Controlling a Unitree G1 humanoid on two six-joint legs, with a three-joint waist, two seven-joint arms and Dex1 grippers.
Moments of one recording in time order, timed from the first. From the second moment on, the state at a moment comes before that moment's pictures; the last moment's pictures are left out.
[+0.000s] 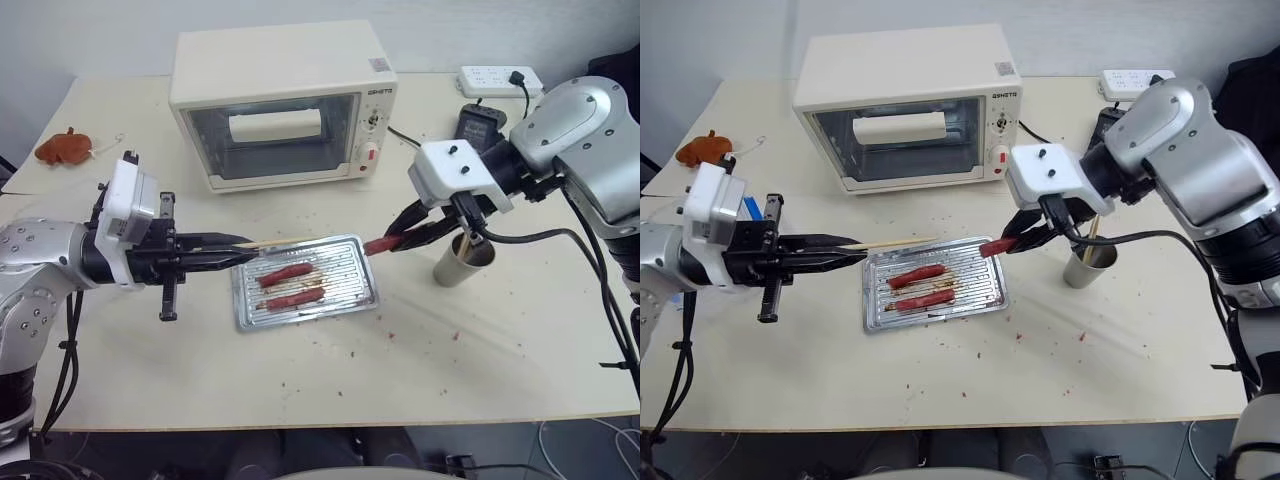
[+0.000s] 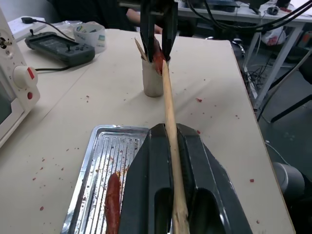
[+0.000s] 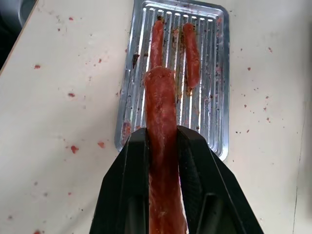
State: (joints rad) left arm -0.39 0.95 0.23 -0.36 -0.83 0.60 -1.11; right arm -1.21 -0.98 0.51 -0.03 0.37 0.50 1.55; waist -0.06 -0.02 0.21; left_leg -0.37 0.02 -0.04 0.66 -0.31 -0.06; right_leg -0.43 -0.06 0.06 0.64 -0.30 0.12
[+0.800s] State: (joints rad) left arm -0.51 0.84 0.10 -0.30 -0.70 0.54 -1.15; right arm -1.17 -0.98 0.42 -0.15 0.39 0.74 1.55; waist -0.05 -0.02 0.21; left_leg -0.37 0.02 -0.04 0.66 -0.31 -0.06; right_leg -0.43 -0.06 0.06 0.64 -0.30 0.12
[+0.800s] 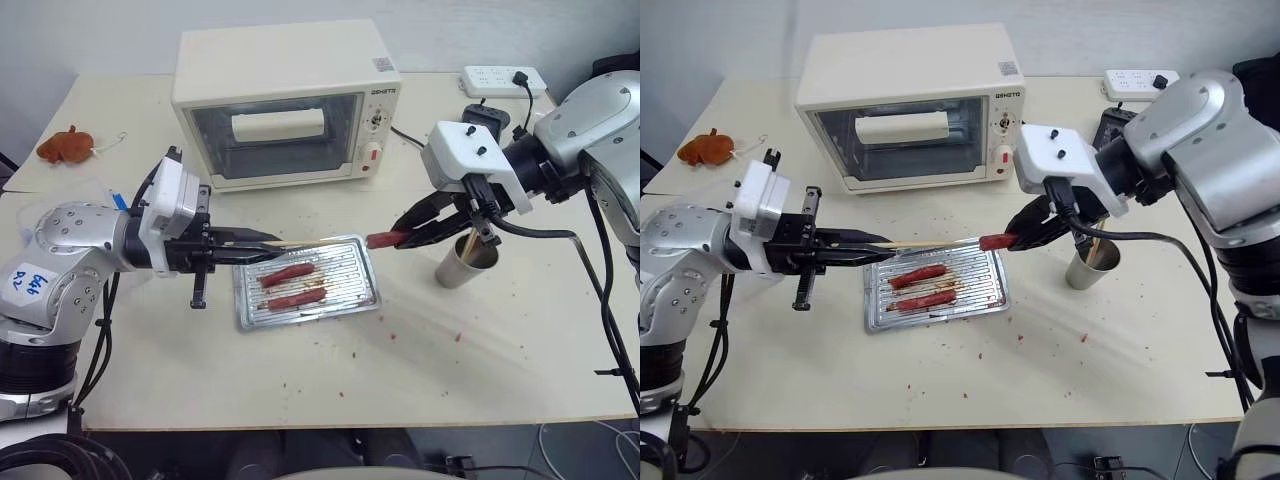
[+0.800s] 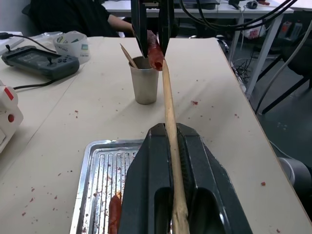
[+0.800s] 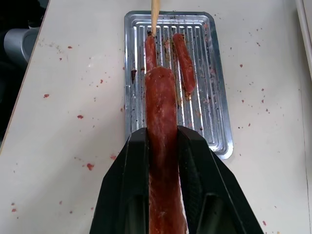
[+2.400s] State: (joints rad) left arm -0.56 0.81 0.06 -0.23 -0.66 0.51 -1.19; right arm -1.17 -0.96 0.38 -0.15 0.40 0.79 1.54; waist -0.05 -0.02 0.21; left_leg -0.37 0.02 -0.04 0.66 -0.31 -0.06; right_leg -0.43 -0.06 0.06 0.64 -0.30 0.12
